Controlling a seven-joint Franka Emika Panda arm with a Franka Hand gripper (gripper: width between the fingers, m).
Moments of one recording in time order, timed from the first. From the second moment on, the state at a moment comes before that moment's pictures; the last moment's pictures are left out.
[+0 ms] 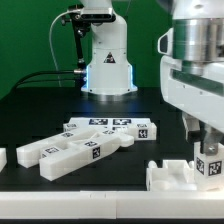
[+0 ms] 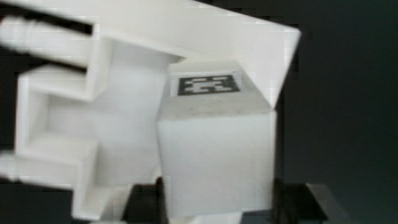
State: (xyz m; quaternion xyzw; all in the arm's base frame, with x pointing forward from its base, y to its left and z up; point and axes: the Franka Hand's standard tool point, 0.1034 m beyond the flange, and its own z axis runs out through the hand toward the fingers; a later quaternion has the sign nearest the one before) arm 0.658 0.094 0.090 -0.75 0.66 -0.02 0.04
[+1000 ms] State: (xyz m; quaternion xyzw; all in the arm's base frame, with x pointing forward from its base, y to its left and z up) arm 0.652 0.111 0.091 -0.91 0.41 -0.05 0.06
